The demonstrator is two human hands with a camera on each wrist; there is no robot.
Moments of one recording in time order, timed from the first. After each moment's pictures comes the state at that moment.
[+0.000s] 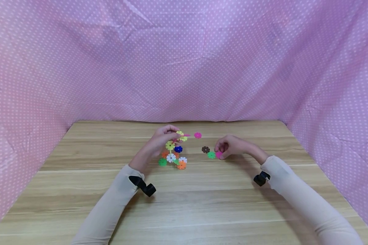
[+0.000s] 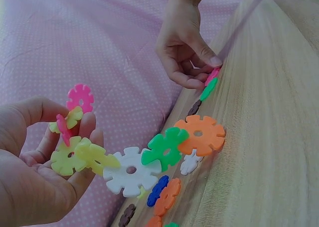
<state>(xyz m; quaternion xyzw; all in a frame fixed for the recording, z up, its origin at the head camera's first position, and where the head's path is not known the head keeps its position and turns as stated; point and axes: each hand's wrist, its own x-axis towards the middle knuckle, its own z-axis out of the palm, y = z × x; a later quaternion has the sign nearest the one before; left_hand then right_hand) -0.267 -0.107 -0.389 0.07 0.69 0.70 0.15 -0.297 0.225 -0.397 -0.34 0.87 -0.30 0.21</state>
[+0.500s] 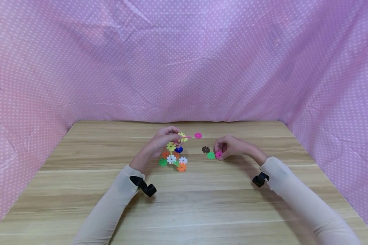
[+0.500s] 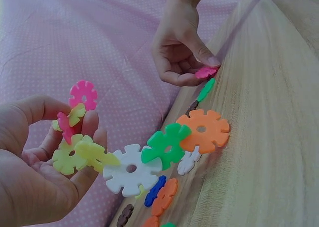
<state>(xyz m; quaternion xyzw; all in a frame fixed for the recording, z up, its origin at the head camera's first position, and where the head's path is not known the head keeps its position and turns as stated) -0.267 -0.106 -0.390 0.09 0.69 0.70 0.16 -0.295 0.220 -0.399 -0.34 0.86 -0.32 0.21</state>
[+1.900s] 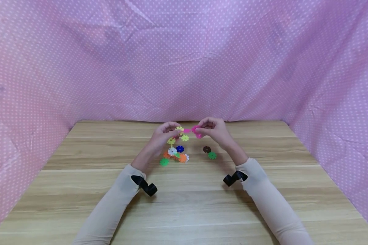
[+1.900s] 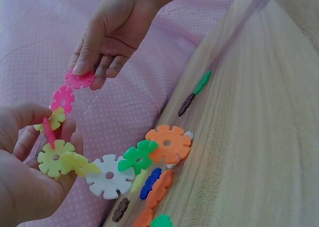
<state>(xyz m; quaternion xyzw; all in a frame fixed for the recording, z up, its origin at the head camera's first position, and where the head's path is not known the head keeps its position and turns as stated) -0.270 -0.106 -0.394 0.09 0.69 0.72 0.07 -0.286 0.135 -0.367 -0.19 0.75 -0.63 0.05</state>
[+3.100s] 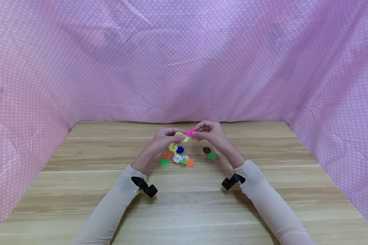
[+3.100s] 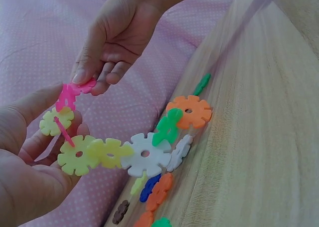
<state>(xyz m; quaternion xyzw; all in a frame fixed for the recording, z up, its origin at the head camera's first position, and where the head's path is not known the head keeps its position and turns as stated) -0.268 -0.105 -0.392 0.08 0.70 0.70 0.14 -0.281 0.125 -0.374 -0.17 0.74 -0.64 0.06</state>
